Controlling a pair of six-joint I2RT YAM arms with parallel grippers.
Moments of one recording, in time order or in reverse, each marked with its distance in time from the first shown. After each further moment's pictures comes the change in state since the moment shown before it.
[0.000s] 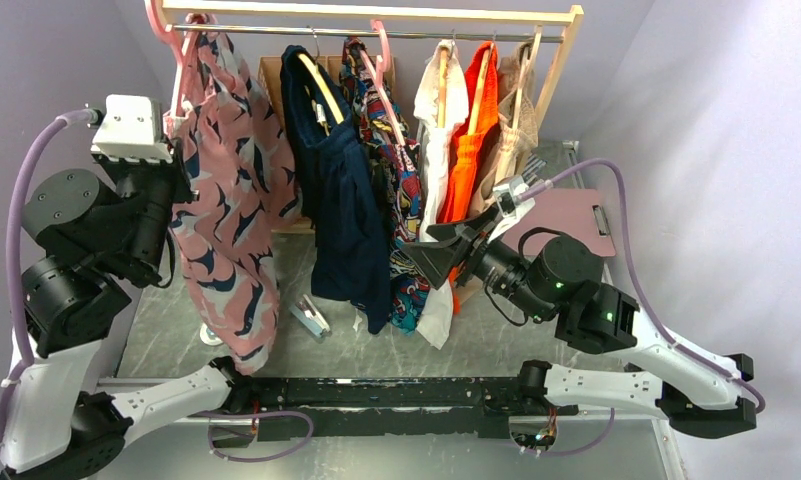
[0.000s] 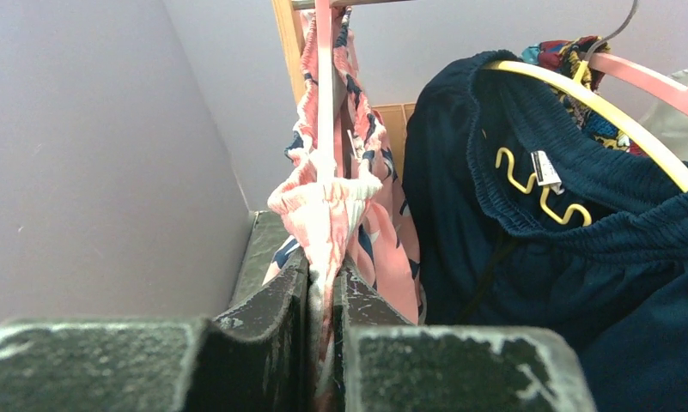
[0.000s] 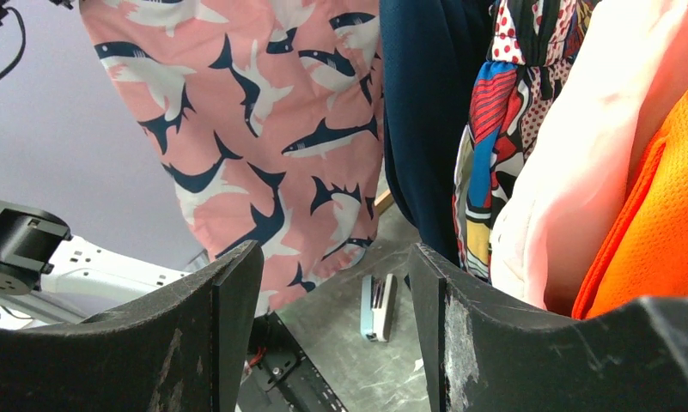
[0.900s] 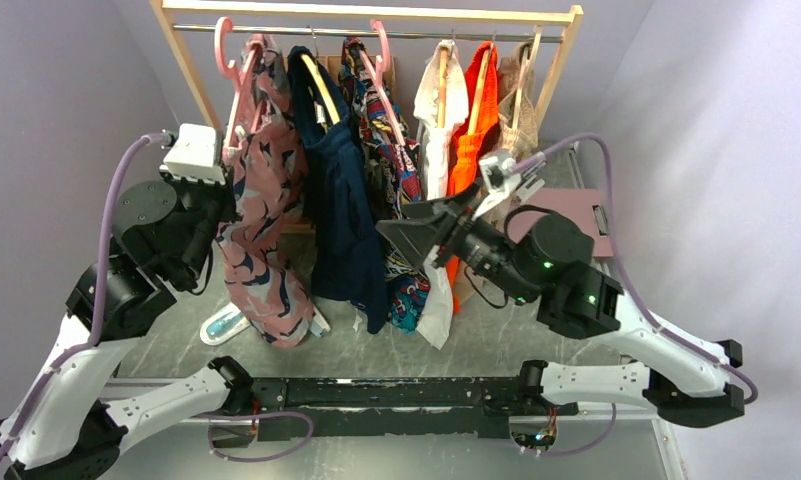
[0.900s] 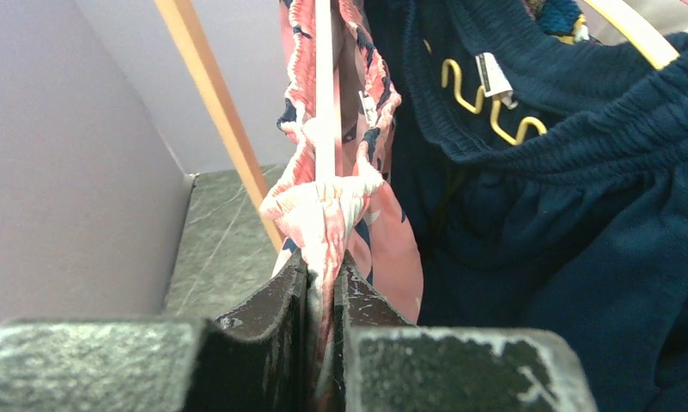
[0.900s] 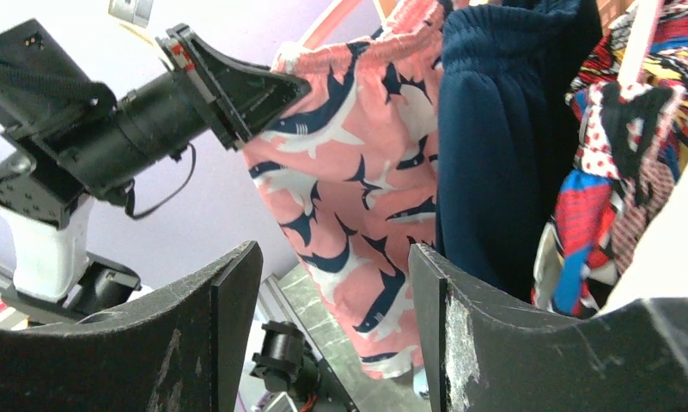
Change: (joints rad) left arm 0.000 -0.092 -0.332 0.090 0.134 -0.114; right arm 0.000 0.175 0.165 0.108 -0.052 0.042
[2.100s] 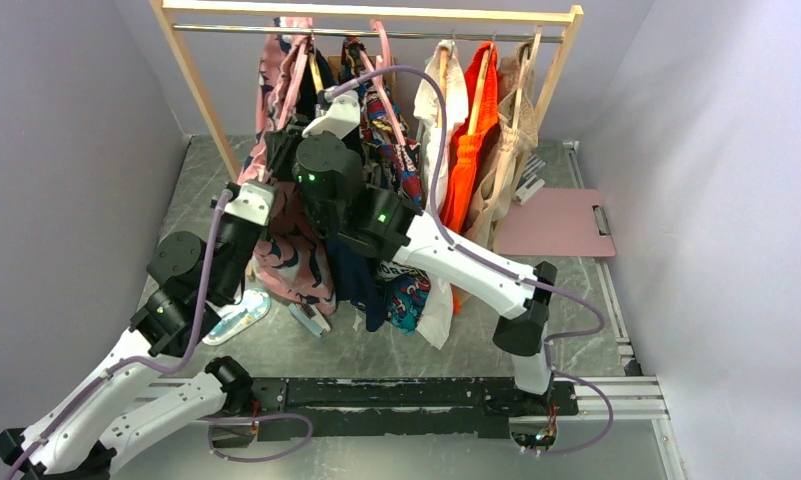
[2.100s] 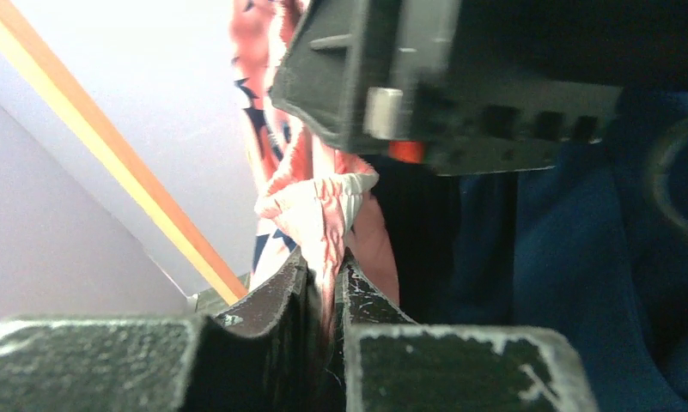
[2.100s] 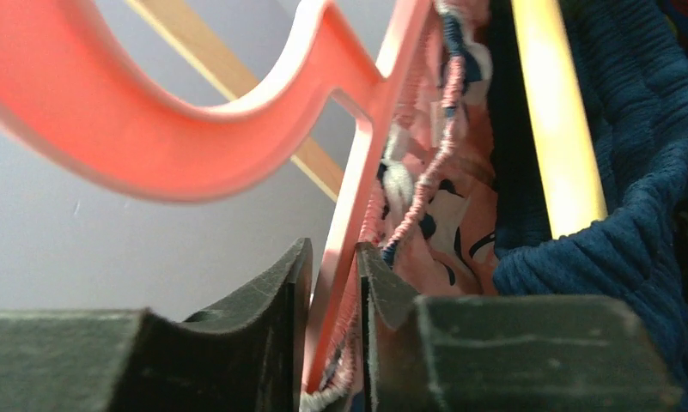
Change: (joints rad) left arm -0.002 -0.168 -0.523 0.610 0.205 0.375; right arm -0.015 0.966 0.892 -0.027 0.458 0.161
